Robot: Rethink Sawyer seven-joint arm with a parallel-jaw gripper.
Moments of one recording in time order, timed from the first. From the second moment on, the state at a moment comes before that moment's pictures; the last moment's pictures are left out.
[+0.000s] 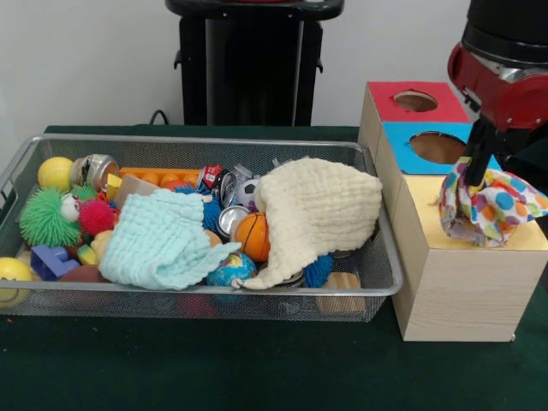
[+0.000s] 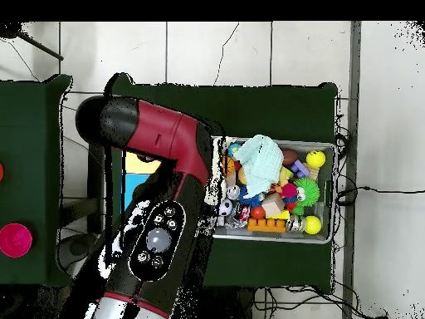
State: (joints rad) arm 0.27 -0.34 -0.57 1.14 0.60 0.90 2.88
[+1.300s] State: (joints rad) arm 0.24 -0.30 -0.48 1.29 0.61 0.68 2.88
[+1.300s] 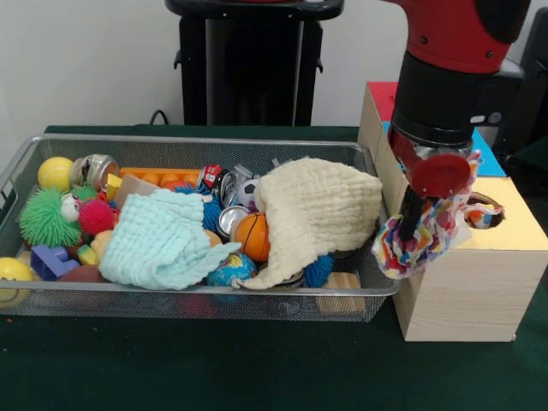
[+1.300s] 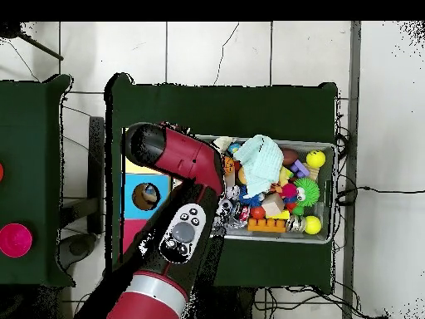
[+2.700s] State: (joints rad) arm 0.14 -0.37 -0.59 1.02 0.58 1.28 2.88
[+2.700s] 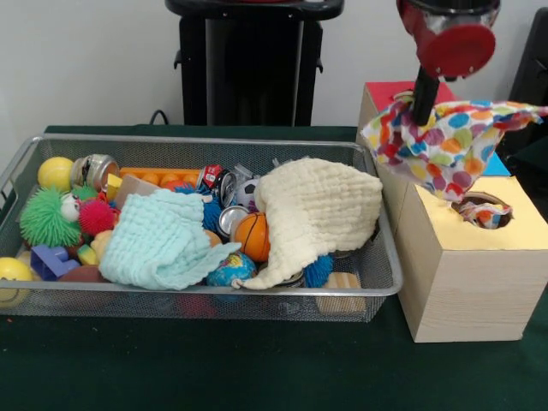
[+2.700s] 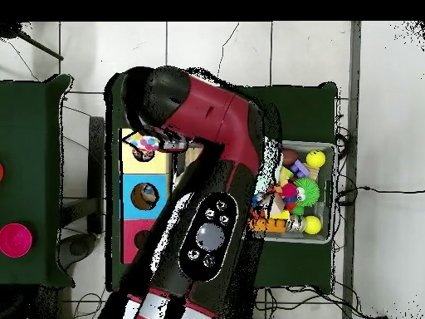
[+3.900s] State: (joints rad) arm 0.28 -0.37 -0.58 1.10 0.59 1.01 2.88
